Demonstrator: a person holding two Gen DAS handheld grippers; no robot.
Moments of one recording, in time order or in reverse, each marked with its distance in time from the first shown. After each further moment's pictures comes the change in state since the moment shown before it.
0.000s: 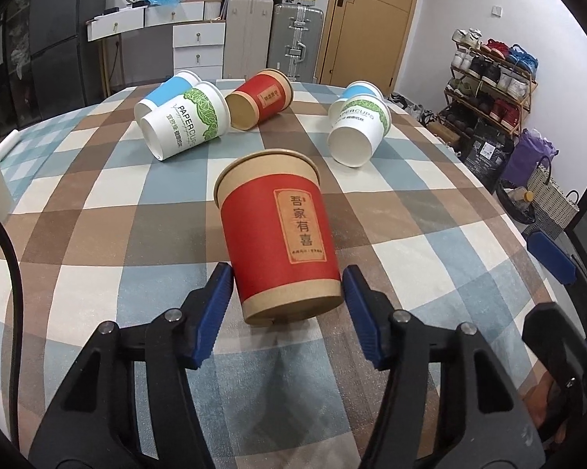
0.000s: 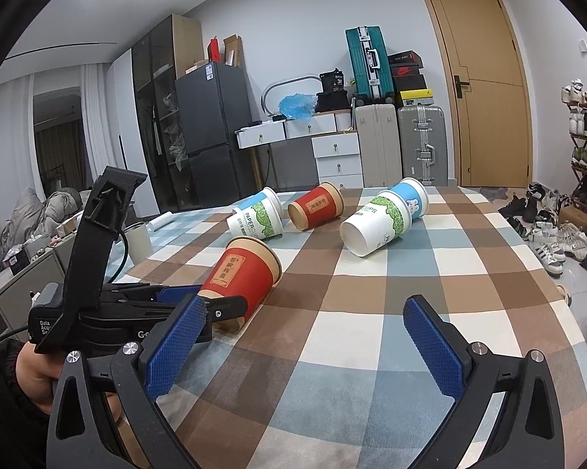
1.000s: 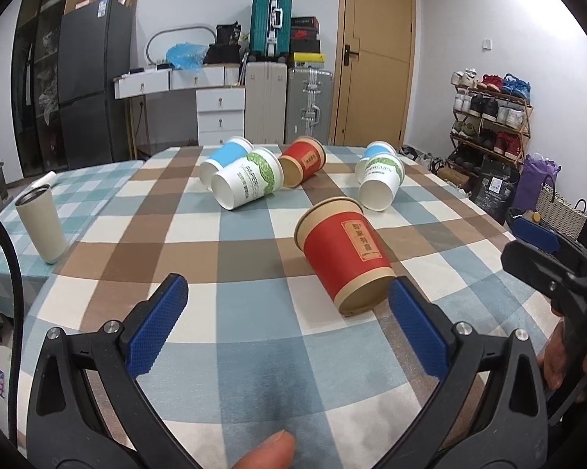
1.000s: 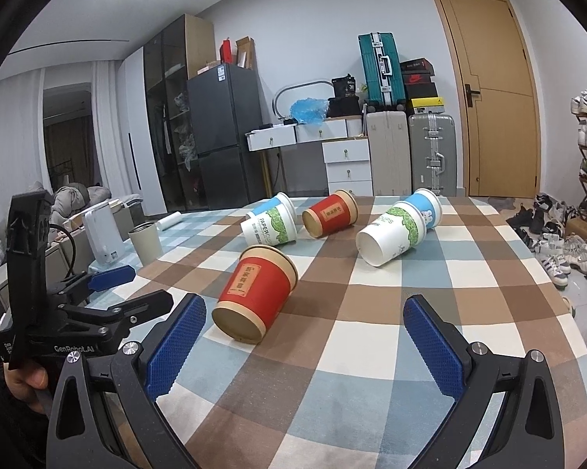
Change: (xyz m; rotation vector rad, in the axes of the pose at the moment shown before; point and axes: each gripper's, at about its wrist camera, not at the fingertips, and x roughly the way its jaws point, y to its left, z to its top) left arm -0.081 0.041 -0.035 0.046 -0.252 0.076; right arm 0.000 0.014 0.001 -0.037 -0.017 0.023
